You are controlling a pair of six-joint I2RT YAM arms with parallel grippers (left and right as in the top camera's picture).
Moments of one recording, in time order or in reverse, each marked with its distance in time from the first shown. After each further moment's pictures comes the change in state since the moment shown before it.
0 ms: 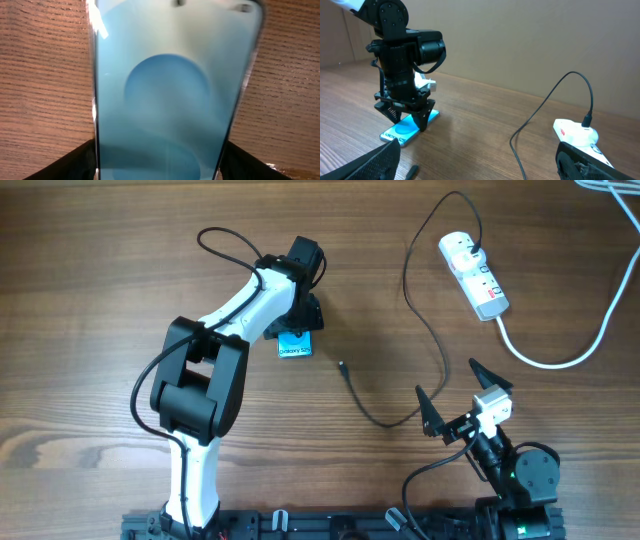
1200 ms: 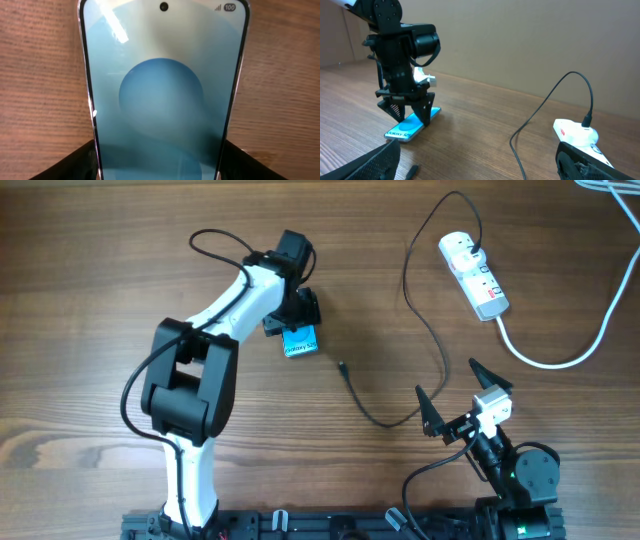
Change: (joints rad) left arm 0.051 -0.026 -0.009 0.036 0.155 0.028; right arm 0.000 0.000 0.000 0.000 0.000 0.000
